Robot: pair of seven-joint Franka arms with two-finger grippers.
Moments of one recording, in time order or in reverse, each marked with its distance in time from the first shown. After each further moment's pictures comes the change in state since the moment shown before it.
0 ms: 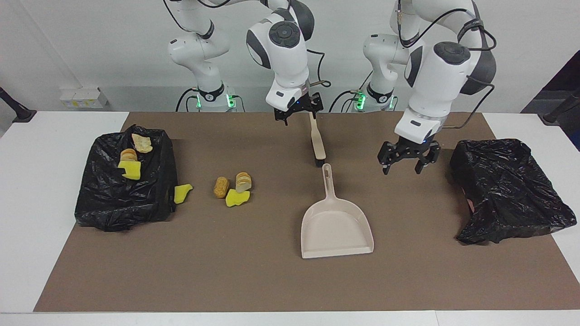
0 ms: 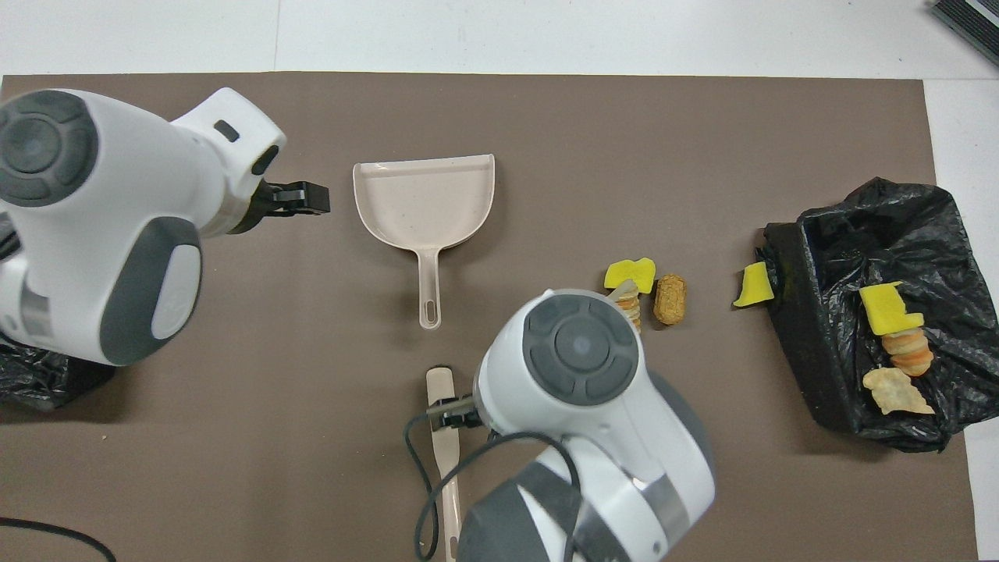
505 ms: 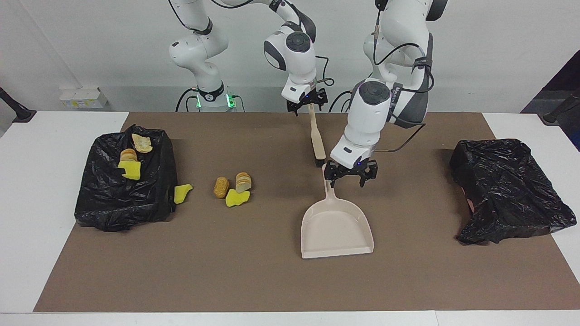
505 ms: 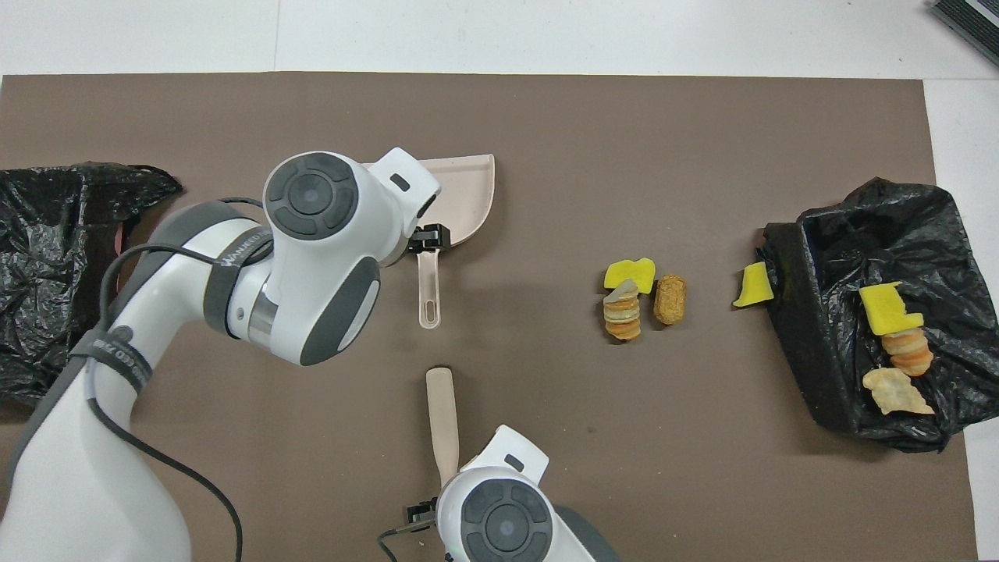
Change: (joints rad) left arm -0.181 0.168 -0.001 -0.003 0.000 0.077 -0.172; right arm 0.223 -0.041 0.001 -0.339 0.051 0.346 0.148
